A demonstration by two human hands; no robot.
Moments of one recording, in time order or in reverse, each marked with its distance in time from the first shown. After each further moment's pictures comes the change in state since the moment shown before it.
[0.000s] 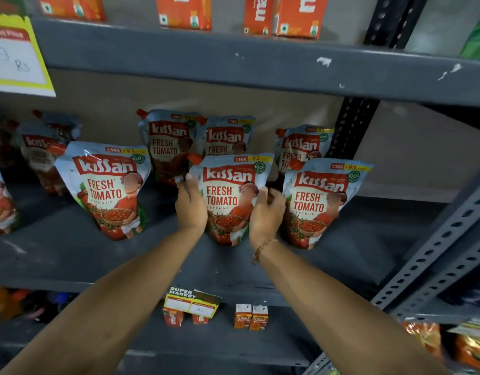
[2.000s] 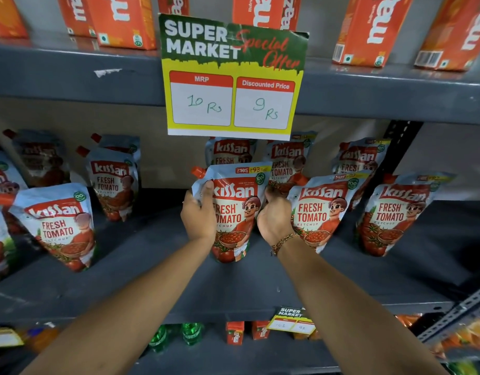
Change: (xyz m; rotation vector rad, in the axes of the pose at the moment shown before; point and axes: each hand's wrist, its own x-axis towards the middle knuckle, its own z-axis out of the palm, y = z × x) left_hand 0.106 0.007 -0.142 -0.055 -0.095 0.048; right_hand -0.089 -0.037 0.154 0.350 -0.163 0.193
